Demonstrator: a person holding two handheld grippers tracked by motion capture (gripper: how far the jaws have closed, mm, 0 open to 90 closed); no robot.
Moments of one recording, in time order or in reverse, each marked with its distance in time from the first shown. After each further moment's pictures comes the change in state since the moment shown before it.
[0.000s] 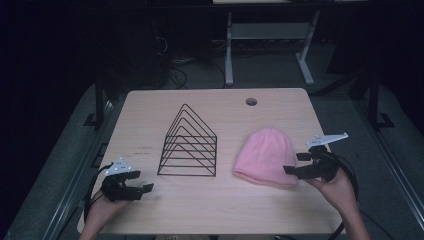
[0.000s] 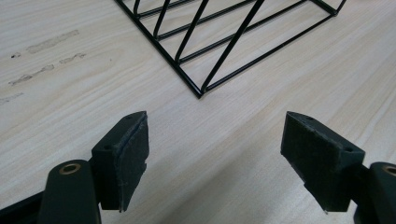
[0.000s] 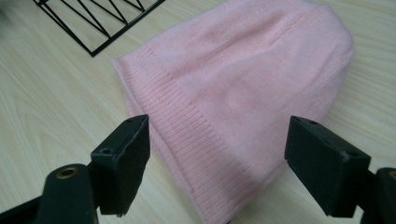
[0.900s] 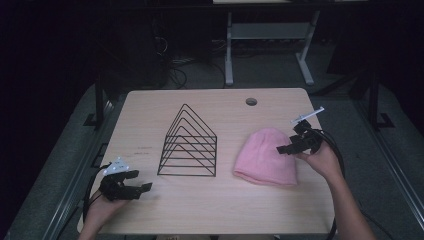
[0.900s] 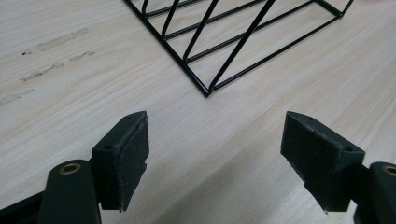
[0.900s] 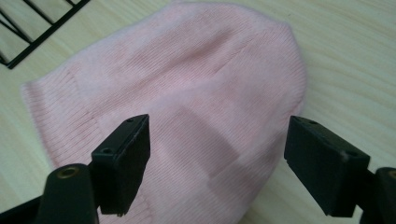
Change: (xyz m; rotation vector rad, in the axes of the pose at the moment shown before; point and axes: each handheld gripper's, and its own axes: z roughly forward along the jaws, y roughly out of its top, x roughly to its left) left arm 0.004 -0.001 -0.001 0.000 0.008 -0.006; right arm -0.044 0.057 0.048 0.153 -0.056 -0.005
